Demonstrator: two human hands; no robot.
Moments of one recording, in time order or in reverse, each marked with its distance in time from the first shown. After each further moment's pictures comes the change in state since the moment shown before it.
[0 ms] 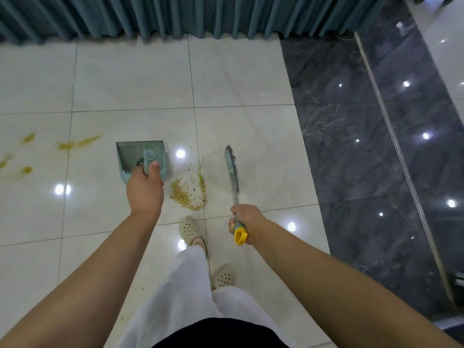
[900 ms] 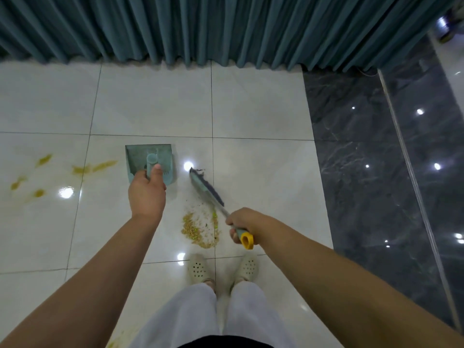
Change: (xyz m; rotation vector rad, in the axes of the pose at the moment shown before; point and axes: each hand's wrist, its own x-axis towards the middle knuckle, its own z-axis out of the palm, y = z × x) left_hand 0.199 0.077 -0.001 -0.076 0.033 -0.064; right_hand 0.040 -0.183 0.144 -0.587 -0.122 0.142
